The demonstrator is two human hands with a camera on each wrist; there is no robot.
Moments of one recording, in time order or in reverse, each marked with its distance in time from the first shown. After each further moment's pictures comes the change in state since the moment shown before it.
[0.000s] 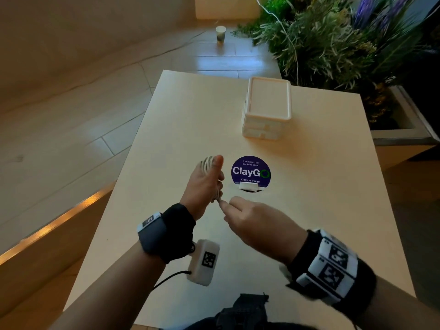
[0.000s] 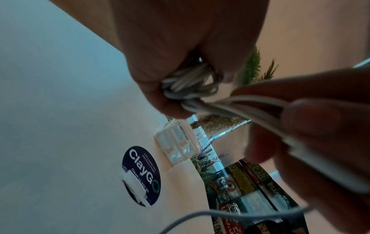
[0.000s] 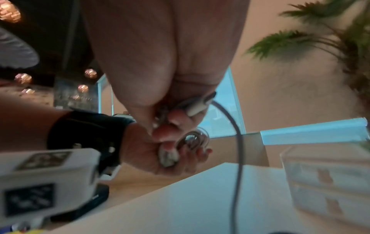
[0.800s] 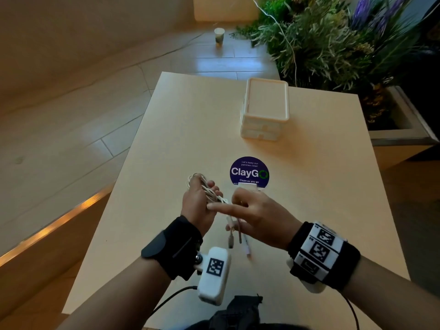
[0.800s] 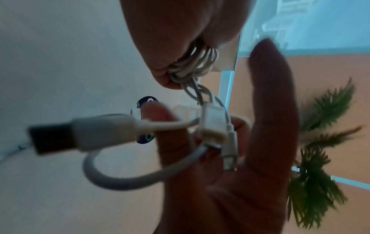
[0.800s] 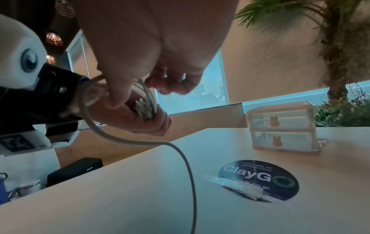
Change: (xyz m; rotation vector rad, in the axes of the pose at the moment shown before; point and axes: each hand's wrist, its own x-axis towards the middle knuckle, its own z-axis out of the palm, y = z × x) left_hand -0.004 -0.025 0.008 -0.803 0.286 -0.329; right_hand -0.003 0.037 0.026 0.259 0.119 -0.123
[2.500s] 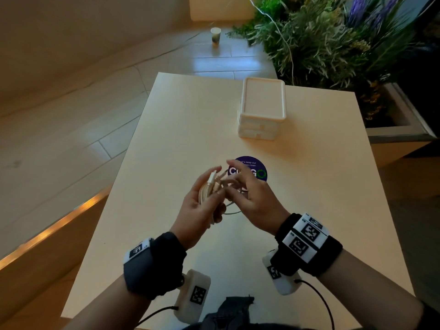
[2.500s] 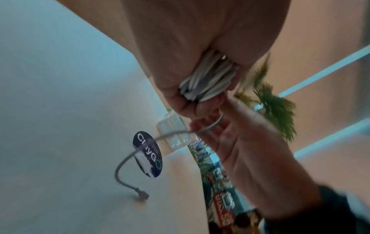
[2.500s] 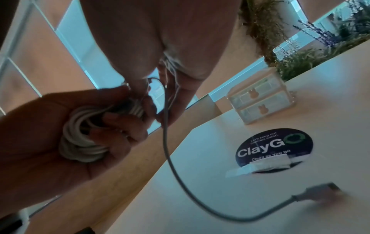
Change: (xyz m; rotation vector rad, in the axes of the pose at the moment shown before) left_hand -0.037 0.007 -0.017 0.615 -0.442 0.298; right_hand 0.024 -0.007 -0.005 0.690 0.214 0.499
